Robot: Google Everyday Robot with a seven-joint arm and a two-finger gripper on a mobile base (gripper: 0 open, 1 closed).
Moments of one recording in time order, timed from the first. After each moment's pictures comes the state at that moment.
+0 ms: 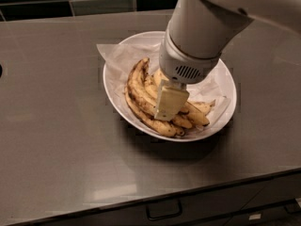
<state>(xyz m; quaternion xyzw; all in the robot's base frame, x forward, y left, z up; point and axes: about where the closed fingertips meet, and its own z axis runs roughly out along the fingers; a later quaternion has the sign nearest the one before) 0.445 -0.040 0.948 -0.65 0.74 -0.02 0.20</state>
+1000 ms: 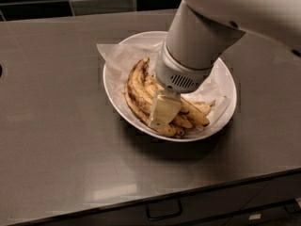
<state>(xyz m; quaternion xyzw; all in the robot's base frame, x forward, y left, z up) 0.441 -0.029 0.922 -0.64 0.74 0.03 0.18</state>
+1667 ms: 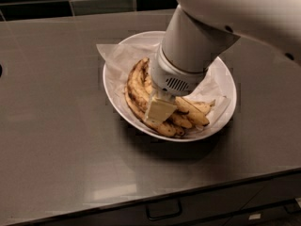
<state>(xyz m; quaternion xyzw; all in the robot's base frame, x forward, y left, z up) 0.438 -0.016 0.916 -0.64 0.74 0.04 0.18</state>
